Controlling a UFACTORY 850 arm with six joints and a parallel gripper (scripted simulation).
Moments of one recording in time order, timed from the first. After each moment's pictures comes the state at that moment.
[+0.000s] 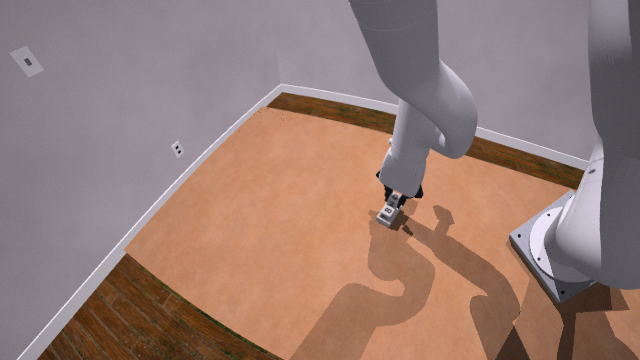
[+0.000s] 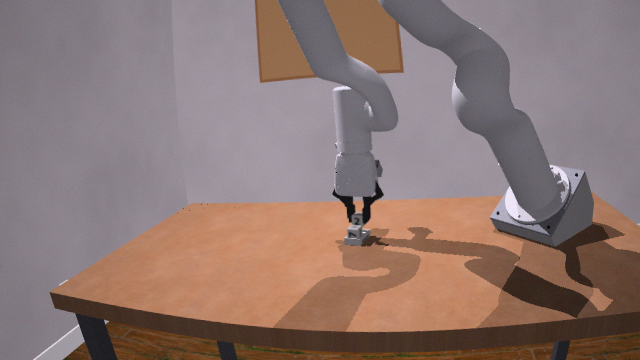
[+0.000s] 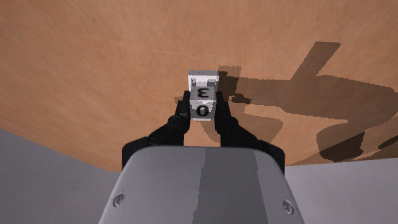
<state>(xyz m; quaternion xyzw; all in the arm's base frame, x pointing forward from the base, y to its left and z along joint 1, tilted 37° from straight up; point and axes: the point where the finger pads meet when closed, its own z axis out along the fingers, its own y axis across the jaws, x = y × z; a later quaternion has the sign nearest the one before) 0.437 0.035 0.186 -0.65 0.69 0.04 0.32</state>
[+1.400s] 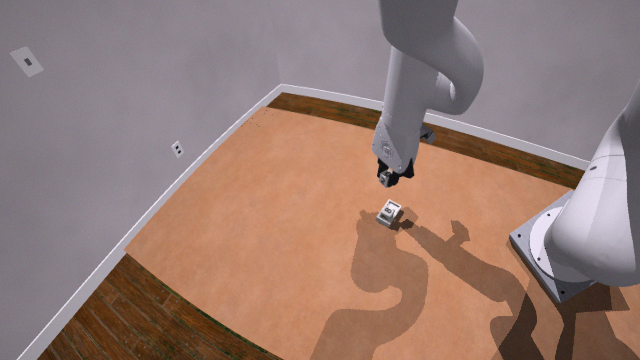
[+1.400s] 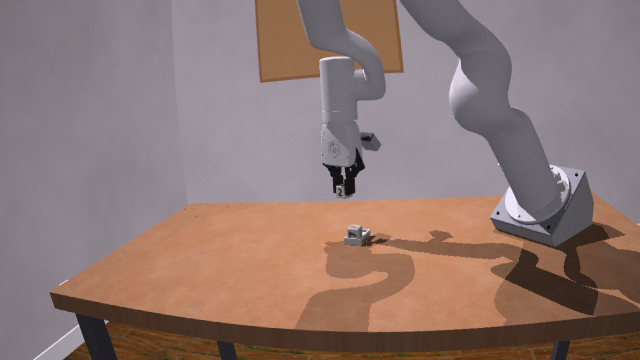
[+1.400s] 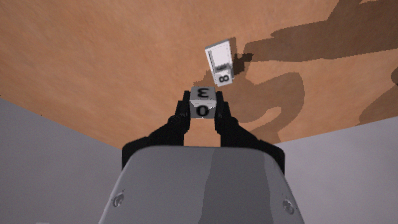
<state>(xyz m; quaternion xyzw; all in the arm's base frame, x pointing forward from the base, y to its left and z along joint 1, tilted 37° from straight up) 0.437 0.002 0.261 -0.52 0.79 0.09 0.31</state>
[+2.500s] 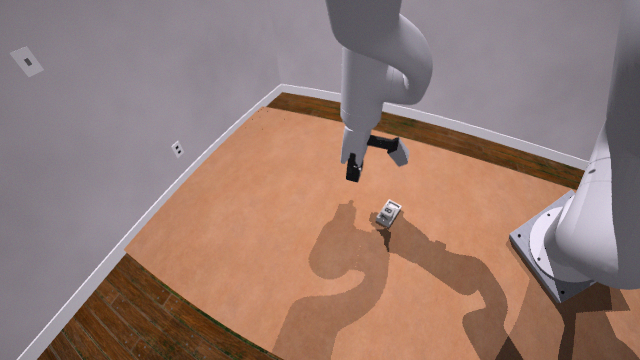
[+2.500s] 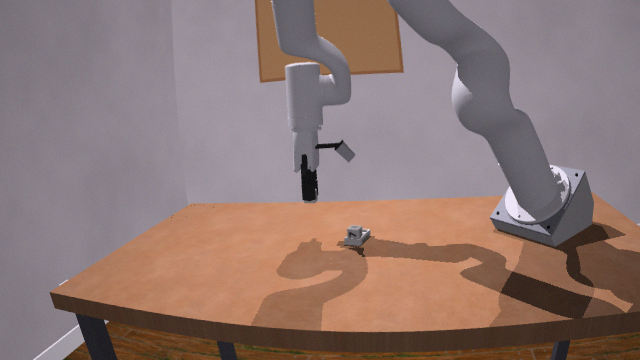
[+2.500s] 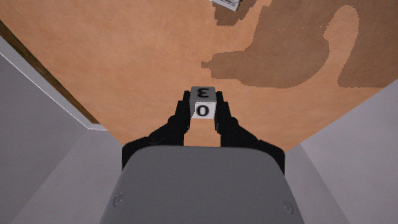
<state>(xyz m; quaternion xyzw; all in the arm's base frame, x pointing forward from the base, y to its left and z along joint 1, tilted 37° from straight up) 0.512 0.019 0.297 -0.11 0.94 0.22 0.24</state>
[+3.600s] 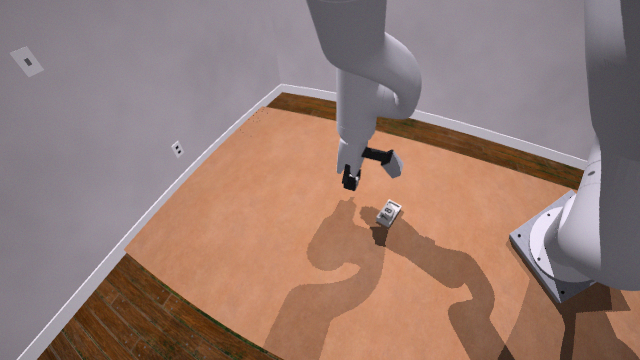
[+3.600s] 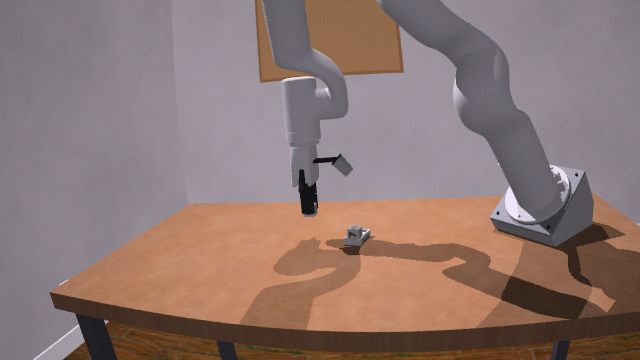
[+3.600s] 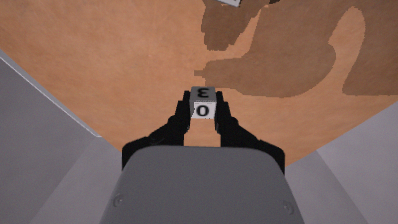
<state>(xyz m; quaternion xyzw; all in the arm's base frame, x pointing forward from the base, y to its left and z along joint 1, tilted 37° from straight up) 0.529 0.036 0.272 -0.08 0.94 0.23 0.22</state>
